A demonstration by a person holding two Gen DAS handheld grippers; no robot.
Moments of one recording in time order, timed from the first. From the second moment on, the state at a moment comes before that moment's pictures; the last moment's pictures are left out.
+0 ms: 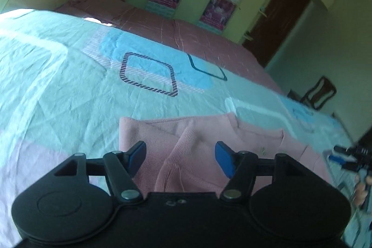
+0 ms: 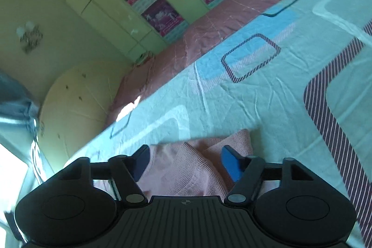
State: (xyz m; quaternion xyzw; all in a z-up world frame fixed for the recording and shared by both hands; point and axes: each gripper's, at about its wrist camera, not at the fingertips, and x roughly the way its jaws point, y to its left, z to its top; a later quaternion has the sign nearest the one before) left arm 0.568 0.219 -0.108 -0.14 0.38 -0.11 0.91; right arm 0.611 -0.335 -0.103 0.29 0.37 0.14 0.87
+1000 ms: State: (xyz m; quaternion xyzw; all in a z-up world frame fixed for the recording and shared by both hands) left arm 0.616 0.181 -0.115 -0.06 0.35 -0.08 0.93; right arm 0.634 -0.273 -0.129 0.05 0.37 0.11 0.92
